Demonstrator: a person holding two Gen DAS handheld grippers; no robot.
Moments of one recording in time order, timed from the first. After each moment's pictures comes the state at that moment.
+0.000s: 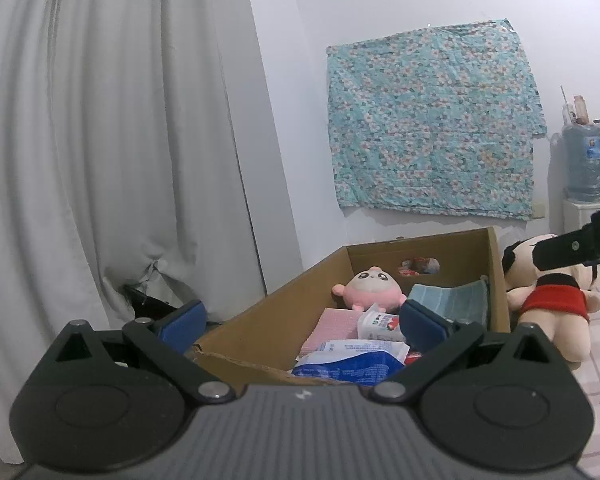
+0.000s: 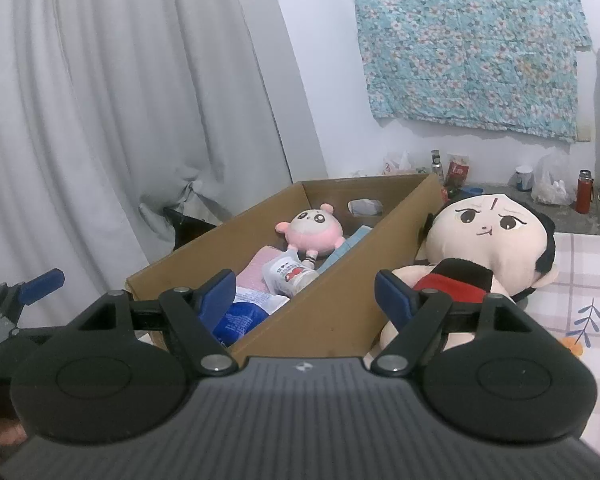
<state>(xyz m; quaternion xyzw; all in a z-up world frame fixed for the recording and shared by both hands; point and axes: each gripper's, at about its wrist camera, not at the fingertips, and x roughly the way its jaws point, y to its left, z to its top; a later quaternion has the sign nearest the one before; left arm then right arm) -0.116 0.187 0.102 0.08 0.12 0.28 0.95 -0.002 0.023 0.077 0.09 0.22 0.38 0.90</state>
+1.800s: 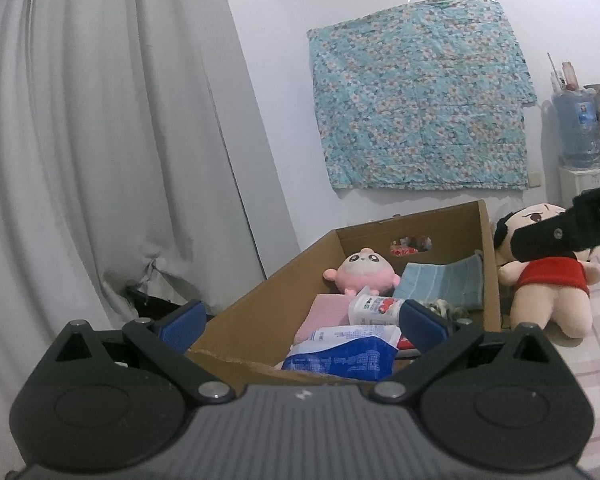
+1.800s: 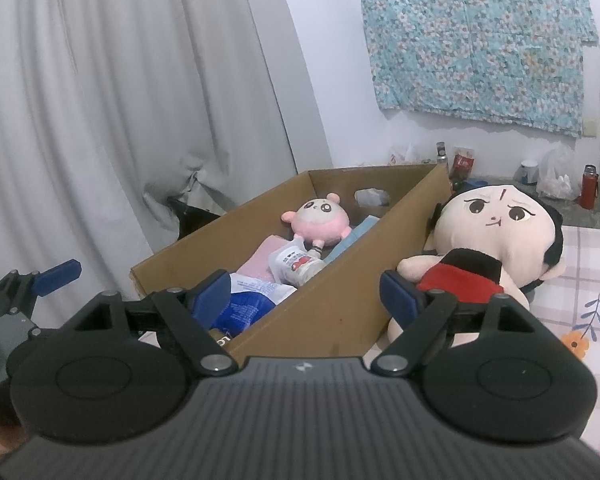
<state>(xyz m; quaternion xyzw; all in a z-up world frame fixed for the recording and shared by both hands) -0.097 0.163 0.095 0.12 0.16 0.28 0.94 -0.003 0.027 0.074 0.09 0.23 0.38 0.89</state>
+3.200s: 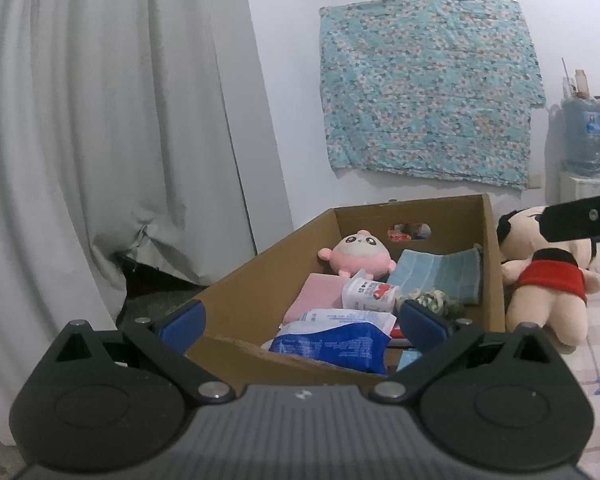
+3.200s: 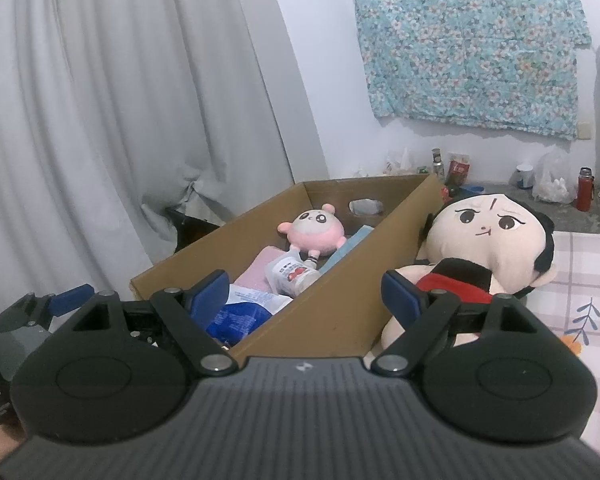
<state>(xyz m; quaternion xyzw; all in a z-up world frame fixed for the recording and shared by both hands) -0.092 0.179 0.094 0.06 0.18 0.28 0.94 -0.006 0.018 0.083 0.10 0.22 0.38 0.89</state>
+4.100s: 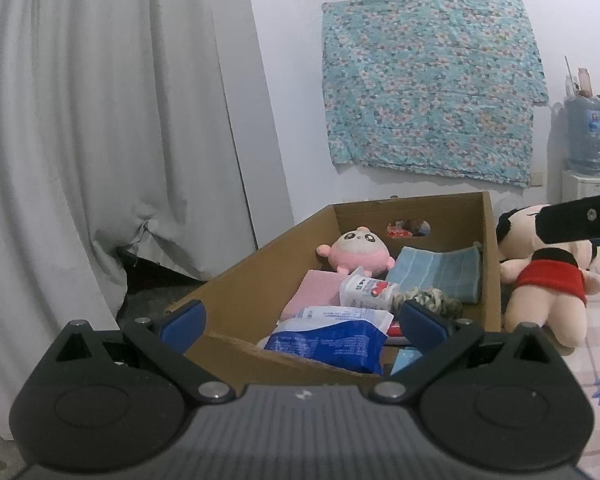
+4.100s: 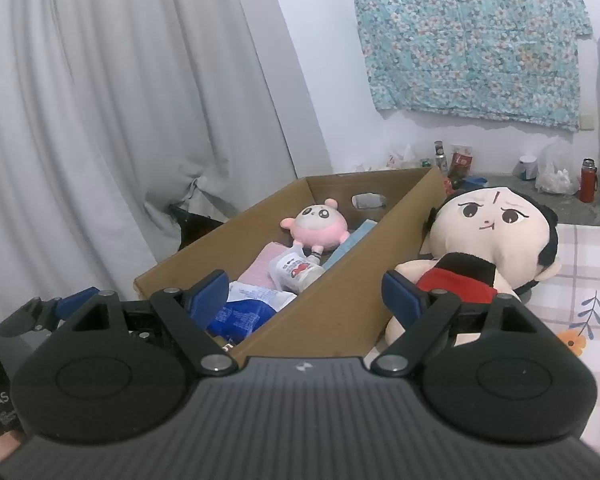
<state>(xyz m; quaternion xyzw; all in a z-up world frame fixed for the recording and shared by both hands) -0.085 0.177 0.095 0.06 0.19 0.28 0.94 -0.001 0.021 0.084 0.11 0.23 0.38 0.89</state>
